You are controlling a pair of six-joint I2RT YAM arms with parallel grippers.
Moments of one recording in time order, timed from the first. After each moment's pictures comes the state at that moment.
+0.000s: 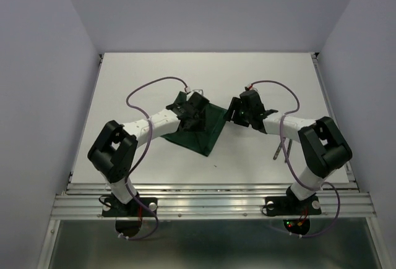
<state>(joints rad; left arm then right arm) -0.73 1.69 1.15 -0.46 -0.20 -0.62 0.49 1.65 0.89 0.03 0.06 0.70</state>
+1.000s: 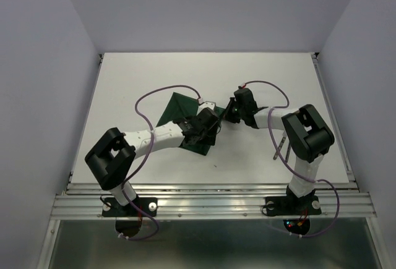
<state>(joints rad) -0.91 1.61 1.03 -0.38 -0.26 -0.60 0.47 1.88 0.99 0.17 -0.09 0.79</state>
